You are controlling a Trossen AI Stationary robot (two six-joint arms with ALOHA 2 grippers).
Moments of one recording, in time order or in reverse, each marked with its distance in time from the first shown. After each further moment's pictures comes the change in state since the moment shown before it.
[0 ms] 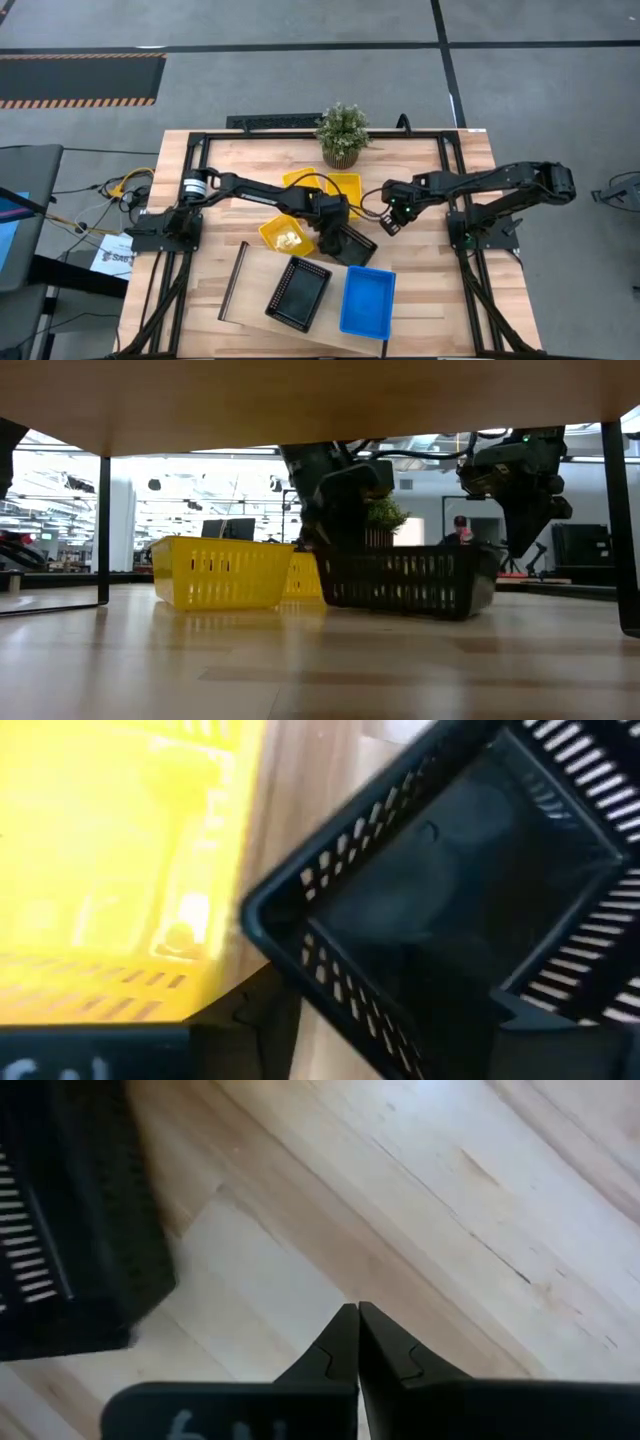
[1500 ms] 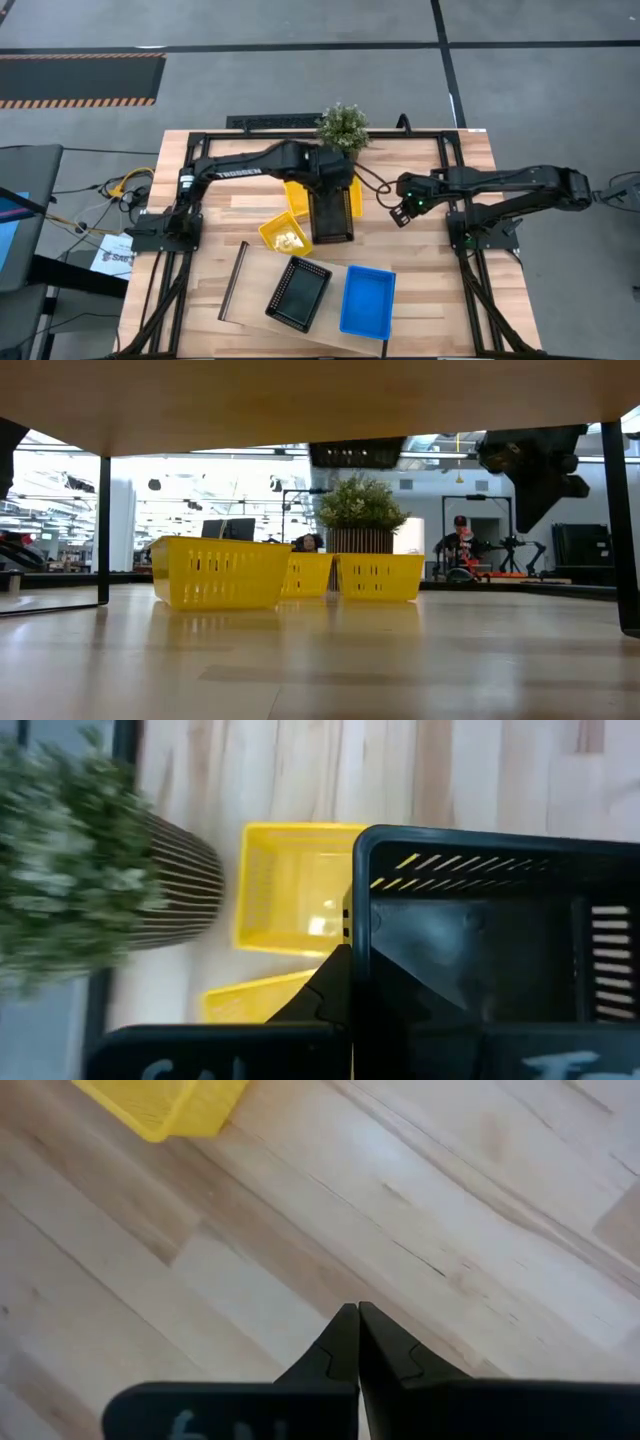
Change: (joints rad) left arm 0.053 -0.027 0.719 -0.747 -0.243 0.222; right arm -0.027 -0.191 0.001 -0.119 0.111 0.052
